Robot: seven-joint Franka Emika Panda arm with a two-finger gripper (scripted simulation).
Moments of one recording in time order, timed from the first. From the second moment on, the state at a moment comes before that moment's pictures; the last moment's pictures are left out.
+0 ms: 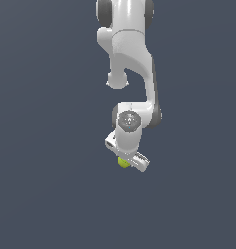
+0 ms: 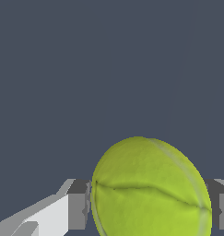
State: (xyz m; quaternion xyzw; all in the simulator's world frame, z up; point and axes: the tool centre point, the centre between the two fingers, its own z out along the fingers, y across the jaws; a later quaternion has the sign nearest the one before) arm 0.064 0.035 0.041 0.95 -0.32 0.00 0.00
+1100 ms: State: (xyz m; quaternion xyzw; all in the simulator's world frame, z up) arm 0.018 0.064 0.044 0.95 -0.32 0.00 0.00
